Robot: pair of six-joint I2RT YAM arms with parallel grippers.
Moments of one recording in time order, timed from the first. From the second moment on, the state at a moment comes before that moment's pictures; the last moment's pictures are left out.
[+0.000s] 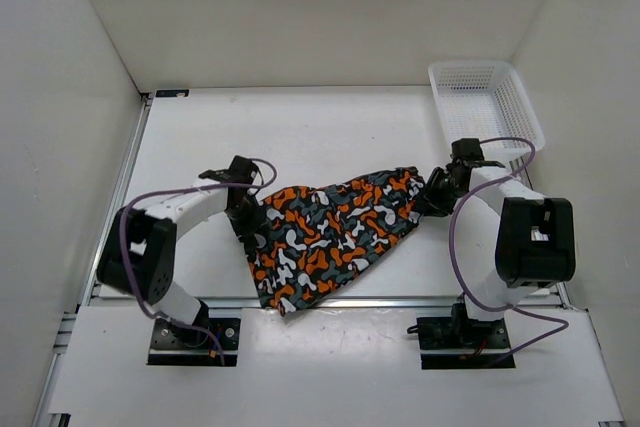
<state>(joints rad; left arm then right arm) -0.37 1.50 0.87 -0.74 0.11 -0.80 0.03 1.60 0.94 -0.56 -0.28 0.52</state>
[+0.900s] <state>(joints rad) -0.15 1.97 1.76 -0.93 -0.01 -0.53 0.17 1.44 0.94 -0.59 -0.07 0.71</state>
